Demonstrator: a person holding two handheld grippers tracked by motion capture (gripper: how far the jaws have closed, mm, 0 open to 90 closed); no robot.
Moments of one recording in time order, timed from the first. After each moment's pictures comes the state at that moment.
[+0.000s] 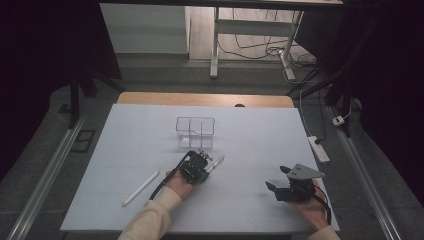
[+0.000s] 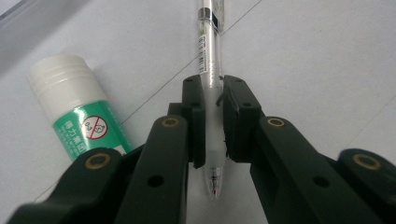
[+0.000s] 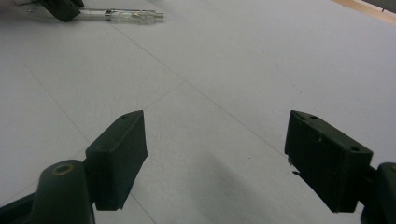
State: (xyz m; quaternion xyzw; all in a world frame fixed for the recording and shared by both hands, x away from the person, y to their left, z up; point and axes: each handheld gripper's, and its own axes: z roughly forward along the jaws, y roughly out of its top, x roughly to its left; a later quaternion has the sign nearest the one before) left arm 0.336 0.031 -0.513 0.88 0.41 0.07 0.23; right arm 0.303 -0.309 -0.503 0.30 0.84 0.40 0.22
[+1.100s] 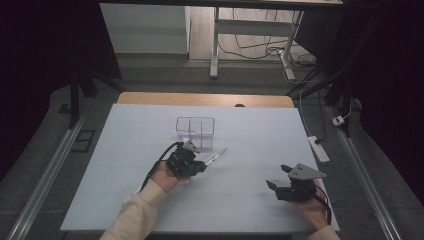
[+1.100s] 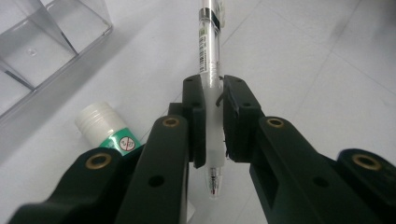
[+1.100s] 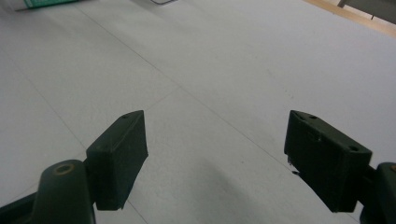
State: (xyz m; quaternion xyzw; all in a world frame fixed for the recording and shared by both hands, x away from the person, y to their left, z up) left arm 0.333 0.075 -0.474 0.88 0.33 0.04 0.34; right arm 0.303 -0.309 -0.500 0.30 0.83 0.41 0.23
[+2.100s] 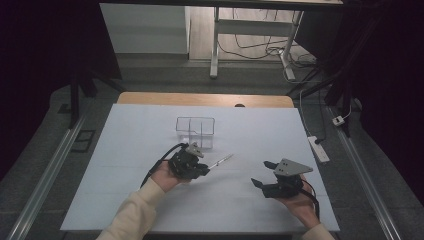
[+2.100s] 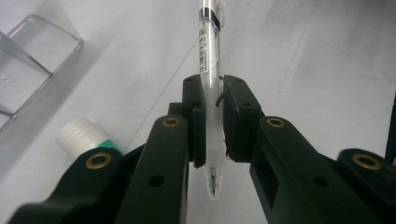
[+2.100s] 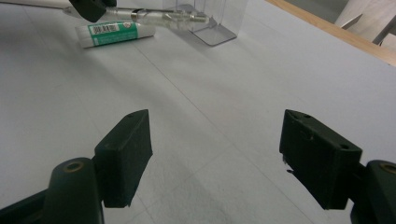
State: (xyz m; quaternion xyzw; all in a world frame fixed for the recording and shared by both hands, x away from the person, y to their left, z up) left arm 0.329 0.067 -0.470 0.90 0.26 0.03 0.34; right arm 0.303 -0.265 -0.478 0.24 0.85 0.43 0.20
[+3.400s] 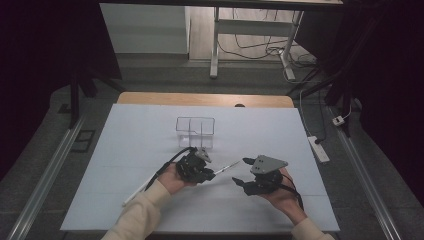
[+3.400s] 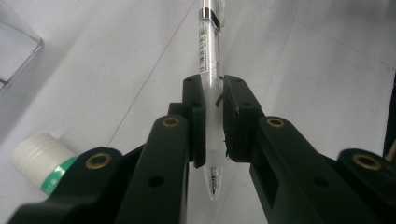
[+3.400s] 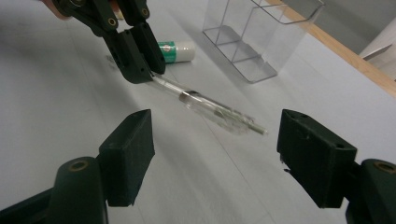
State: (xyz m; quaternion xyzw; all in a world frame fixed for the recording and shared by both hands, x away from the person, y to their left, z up) left arm 0.328 0.047 -0.478 0.92 0.24 0.02 0.32; right arm 0.308 -0.206 -0.466 0.15 0.87 0.42 0.20
